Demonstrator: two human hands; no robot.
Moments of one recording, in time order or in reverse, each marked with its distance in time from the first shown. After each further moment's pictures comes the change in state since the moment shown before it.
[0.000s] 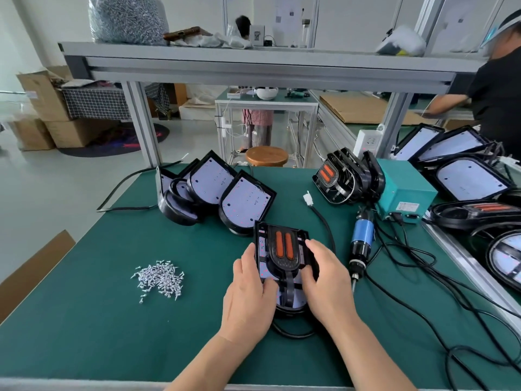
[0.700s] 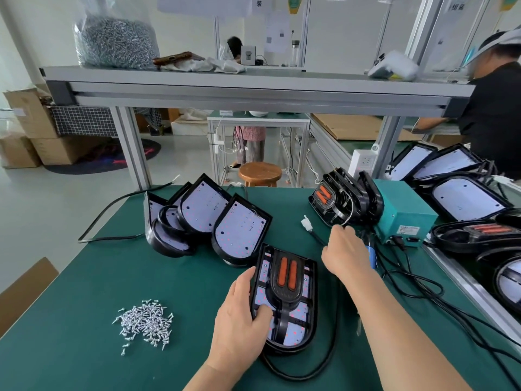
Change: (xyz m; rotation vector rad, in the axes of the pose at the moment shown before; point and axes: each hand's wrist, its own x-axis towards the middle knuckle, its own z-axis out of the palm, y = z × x) left_hand 0.031 -0.014 -0.009 -0.130 -0.005 0.084; right_hand 0.136 0.010 -0.016 -0.625 -0.174 0.260
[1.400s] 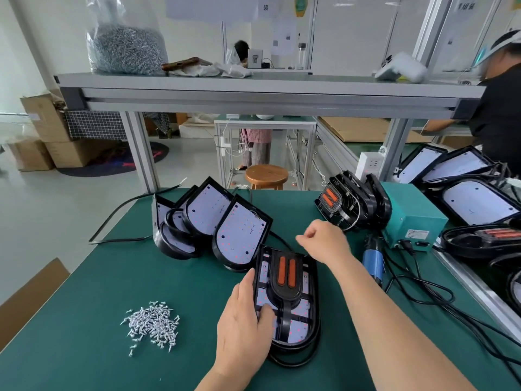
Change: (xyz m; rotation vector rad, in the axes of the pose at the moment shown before) left_hand -0.006 0.009 0.001 0.173 0.038 -0.071; right_hand 0.015 -0.033 0.001 0.259 -0.125 -0.113
